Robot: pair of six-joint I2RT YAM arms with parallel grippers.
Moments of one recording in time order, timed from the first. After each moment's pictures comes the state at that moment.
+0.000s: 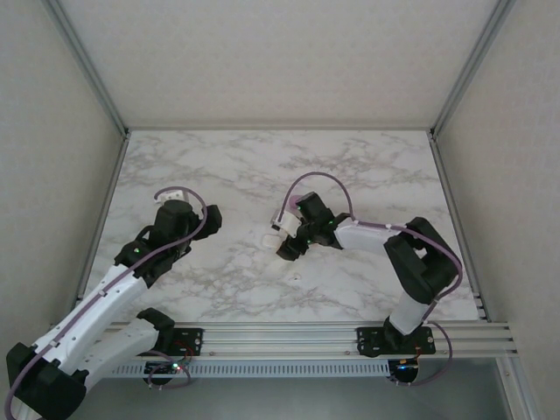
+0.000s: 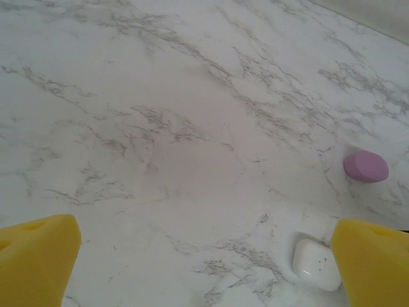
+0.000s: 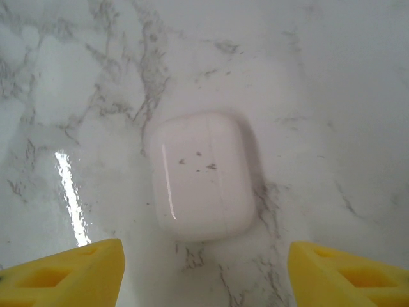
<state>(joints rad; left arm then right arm) -0.50 0.86 0.72 -0.51 -0.32 -0.63 0.72 1.72 0.90 -0.14 -0.35 -0.44</state>
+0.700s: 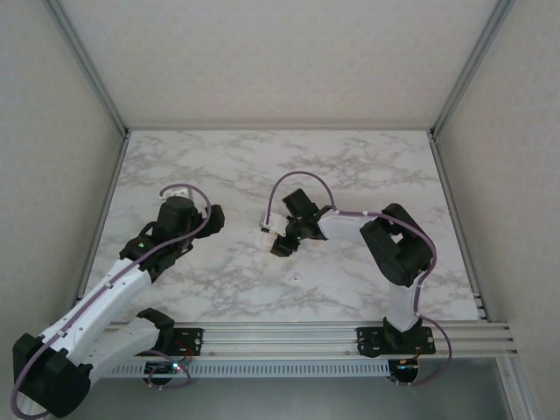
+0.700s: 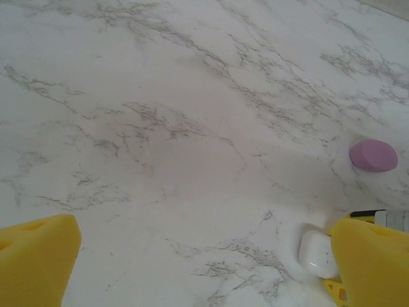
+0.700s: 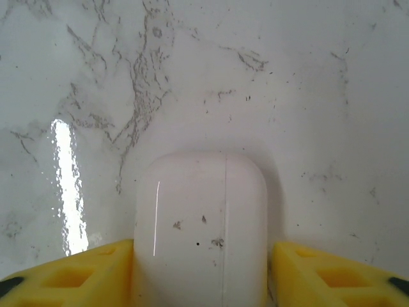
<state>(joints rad) -0.47 0.92 0.72 -0.48 -0.26 -0.58 0.73 1.90 1.06 -0.19 -0.37 -0.58</state>
